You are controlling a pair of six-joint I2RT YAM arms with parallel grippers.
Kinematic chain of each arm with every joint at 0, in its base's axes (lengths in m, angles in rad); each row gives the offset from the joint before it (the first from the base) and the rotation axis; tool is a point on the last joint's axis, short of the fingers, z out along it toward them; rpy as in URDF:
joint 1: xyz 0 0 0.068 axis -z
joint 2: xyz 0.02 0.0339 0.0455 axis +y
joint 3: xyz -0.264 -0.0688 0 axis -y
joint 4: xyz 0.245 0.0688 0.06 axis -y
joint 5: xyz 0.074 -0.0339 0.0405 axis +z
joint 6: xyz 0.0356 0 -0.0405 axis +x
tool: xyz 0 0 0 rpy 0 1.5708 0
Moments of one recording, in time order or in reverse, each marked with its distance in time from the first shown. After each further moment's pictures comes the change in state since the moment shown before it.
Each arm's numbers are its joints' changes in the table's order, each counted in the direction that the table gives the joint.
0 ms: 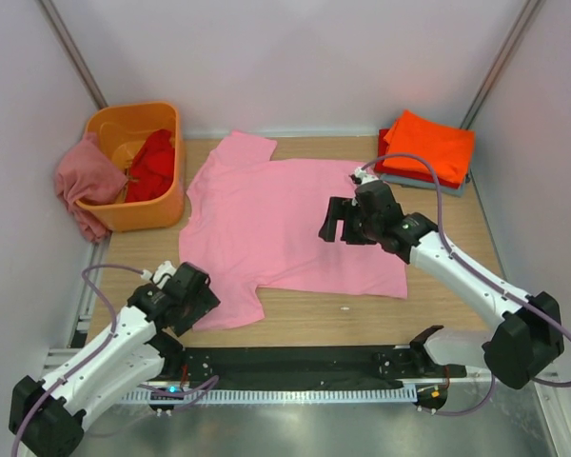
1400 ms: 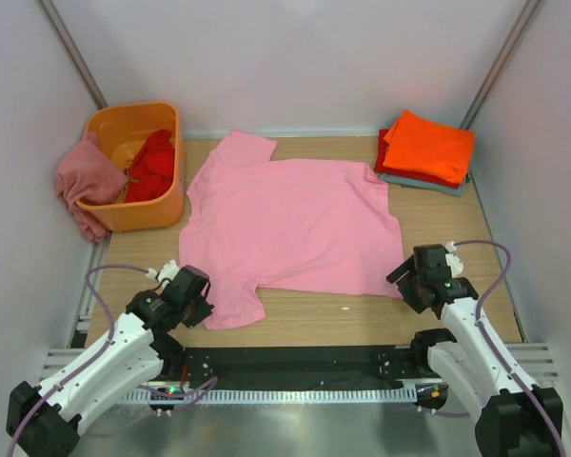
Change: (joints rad) left arm 0.049 -0.048 -0.048 0.087 -0.011 0.031; right arm 0.439 -0.488 -0.571 -0.202 -0.144 0.426
